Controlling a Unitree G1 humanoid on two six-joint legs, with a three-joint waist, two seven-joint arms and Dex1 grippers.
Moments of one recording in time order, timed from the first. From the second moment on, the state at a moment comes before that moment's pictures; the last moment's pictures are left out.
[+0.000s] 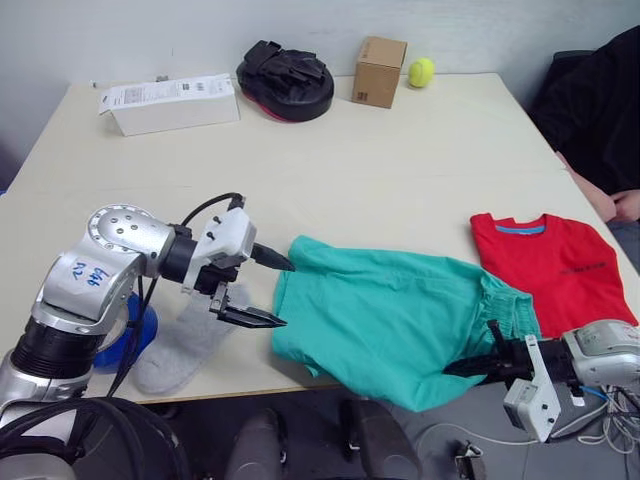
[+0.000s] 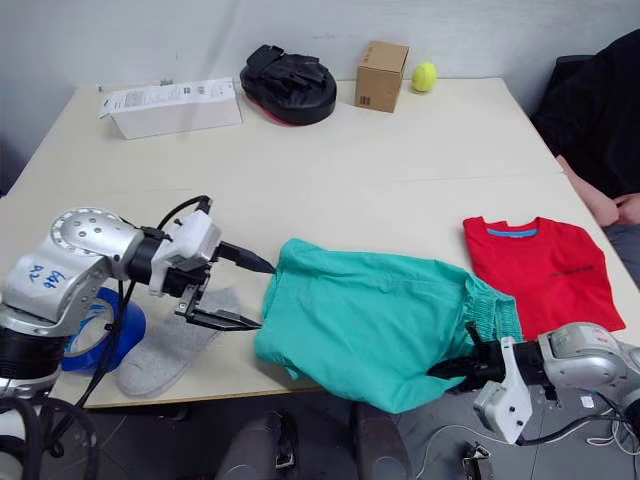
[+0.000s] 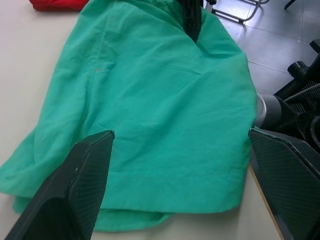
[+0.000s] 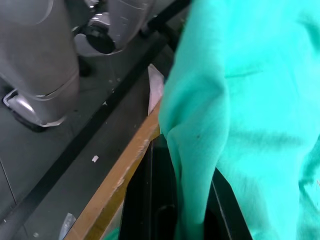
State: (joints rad) left arm -0.59 0.84 -0.14 -0.26 -0.45 0.59 -1.33; right arm -0.15 -1.14 0.28 0.31 -0.12 -1.22 0.84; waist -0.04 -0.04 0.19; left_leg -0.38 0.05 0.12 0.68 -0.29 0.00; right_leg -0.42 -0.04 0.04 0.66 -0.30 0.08
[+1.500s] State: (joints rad) left arm -0.65 0.51 -0.48 0.17 -0.05 0.22 -1.17; right arm -0.26 -0.92 0.15 0.18 0.32 -0.06 1.25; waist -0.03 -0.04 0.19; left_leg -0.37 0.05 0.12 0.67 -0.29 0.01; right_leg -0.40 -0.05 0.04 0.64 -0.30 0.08
